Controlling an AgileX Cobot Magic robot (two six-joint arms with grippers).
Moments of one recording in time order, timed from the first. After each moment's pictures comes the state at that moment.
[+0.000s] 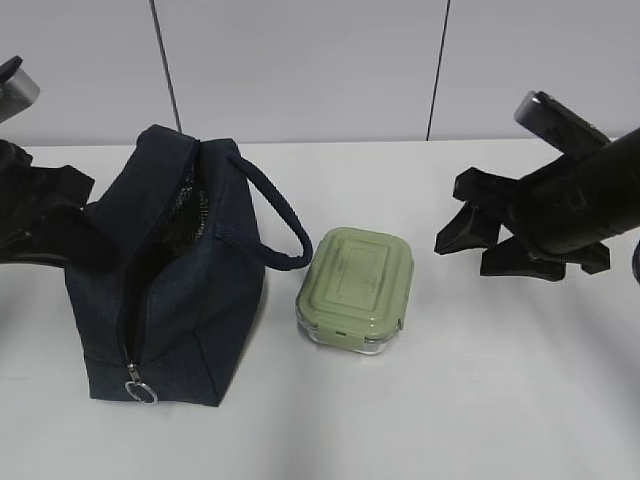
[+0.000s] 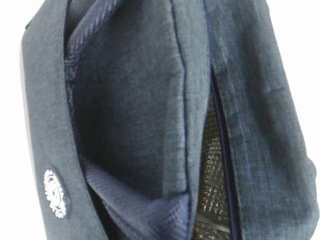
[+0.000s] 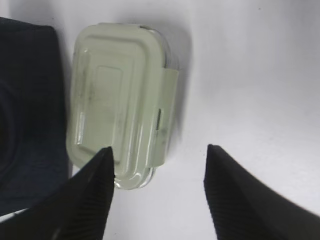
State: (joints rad) left arm -0.10 1.43 -0.93 -0.67 0.90 0.42; right arm 0.16 1.58 -0.92 0.84 0.57 -0.28
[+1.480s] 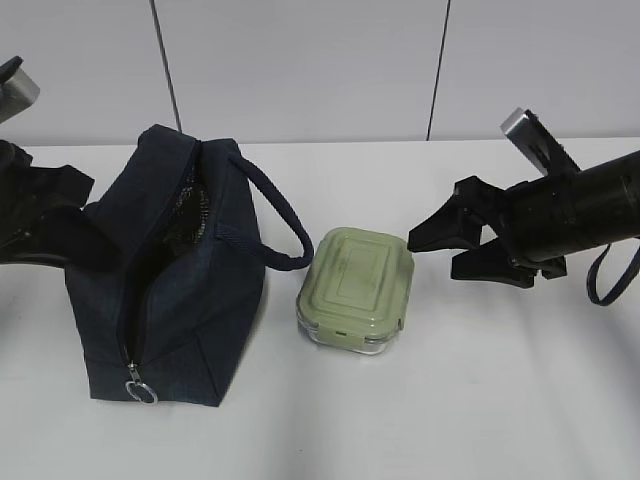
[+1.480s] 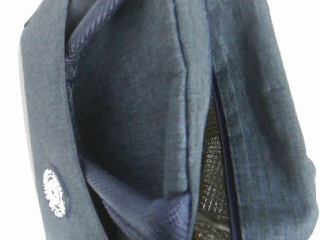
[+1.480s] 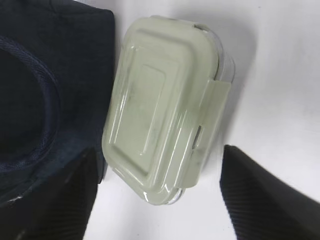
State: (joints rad) left arm -0.10 1.43 -0.93 -0.67 0.91 0.42; right arm 0.04 1.74 -0.92 1.30 0.75 -0.89
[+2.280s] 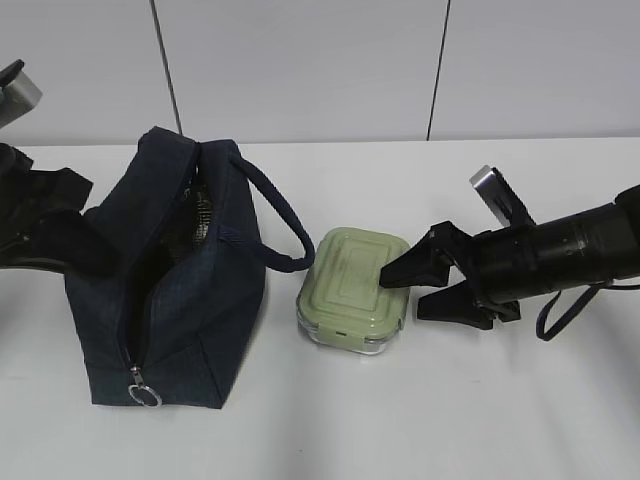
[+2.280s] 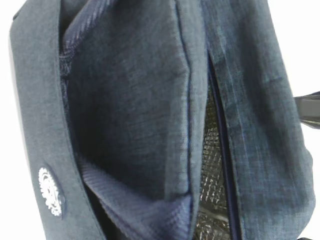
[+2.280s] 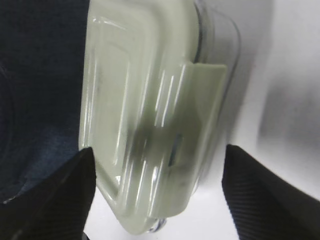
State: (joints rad) left arm -0.10 1.43 -0.93 -0.67 0.94 0.42; right arm 0.04 1.98 -0.93 1.55 0.87 -1.15
